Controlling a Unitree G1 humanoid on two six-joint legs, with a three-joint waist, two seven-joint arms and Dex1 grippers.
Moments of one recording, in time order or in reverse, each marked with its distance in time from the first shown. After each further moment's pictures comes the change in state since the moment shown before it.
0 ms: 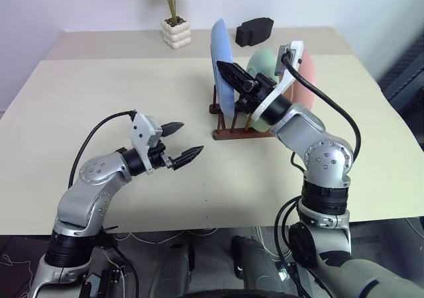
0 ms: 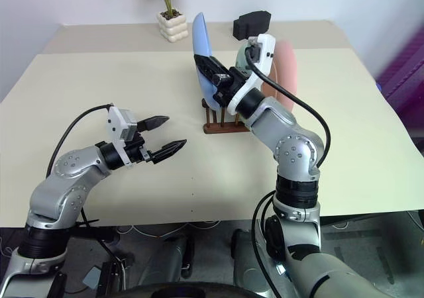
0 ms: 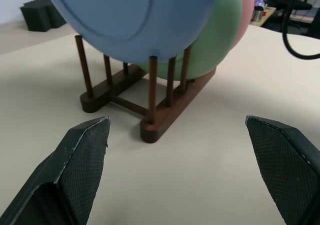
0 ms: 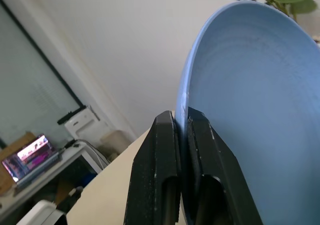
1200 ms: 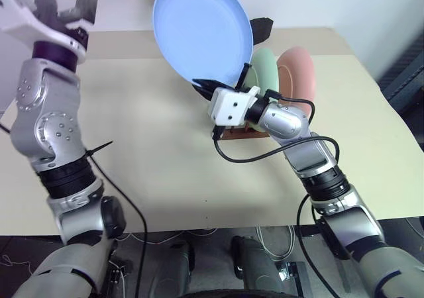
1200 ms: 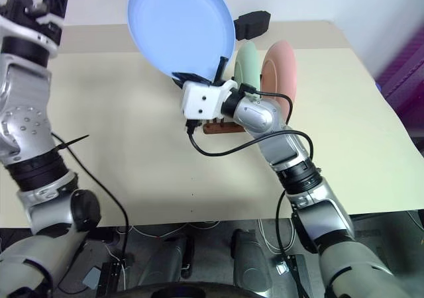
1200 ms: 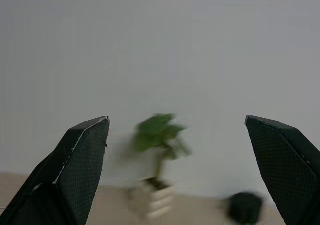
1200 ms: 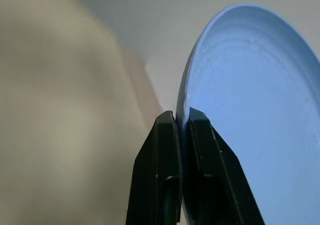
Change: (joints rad) left arm -0.501 -0.074 0.423 0.234 0.040 0.018 0.590; right arm -0.085 -0.182 0.449 0.189 -1.037 -0.883 0.391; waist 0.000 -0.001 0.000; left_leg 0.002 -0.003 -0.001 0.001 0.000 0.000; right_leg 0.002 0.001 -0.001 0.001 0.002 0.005
